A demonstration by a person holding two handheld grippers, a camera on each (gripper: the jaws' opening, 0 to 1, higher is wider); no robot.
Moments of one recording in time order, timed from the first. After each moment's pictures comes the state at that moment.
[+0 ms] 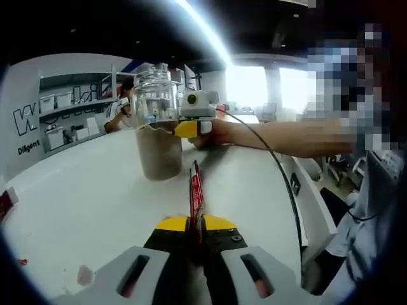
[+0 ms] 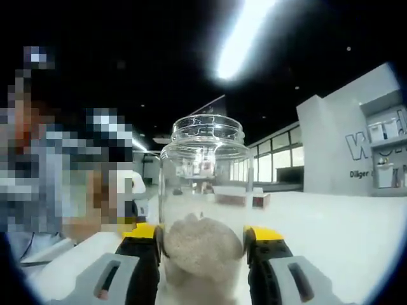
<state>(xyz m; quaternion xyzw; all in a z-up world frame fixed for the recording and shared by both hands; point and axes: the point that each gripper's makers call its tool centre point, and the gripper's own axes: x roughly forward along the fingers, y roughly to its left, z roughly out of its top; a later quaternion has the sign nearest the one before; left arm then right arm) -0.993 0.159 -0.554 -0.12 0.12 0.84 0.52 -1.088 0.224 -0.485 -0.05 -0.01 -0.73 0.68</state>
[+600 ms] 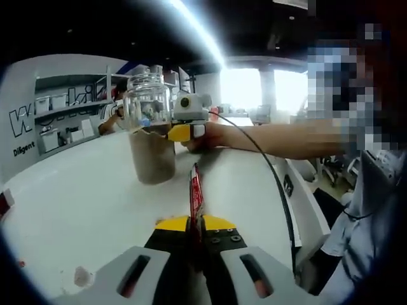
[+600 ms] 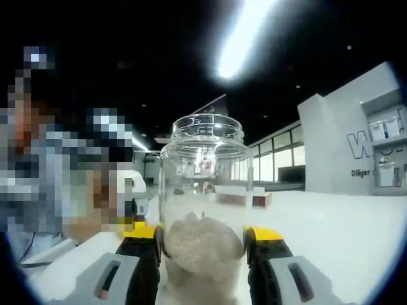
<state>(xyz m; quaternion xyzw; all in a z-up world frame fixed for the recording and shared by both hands) -0.986 0.160 -0.549 -0.11 0.11 0.83 0.54 -1.086 0.223 -0.486 -0.04 -0.01 -0.73 0.68</state>
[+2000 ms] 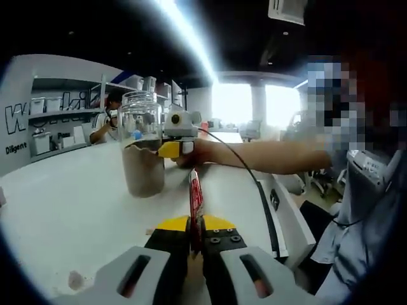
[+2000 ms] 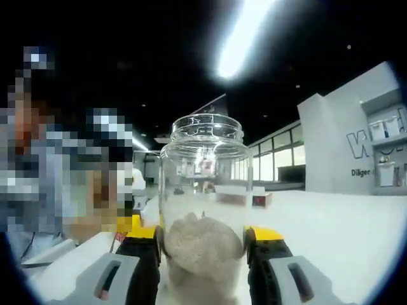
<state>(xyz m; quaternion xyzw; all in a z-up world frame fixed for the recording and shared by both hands) -0.971 0.166 -0.534 -0.08 0.07 0.81 0.57 -1.086 0.223 -0.486 -0.04 -0.01 -0.73 0.68</state>
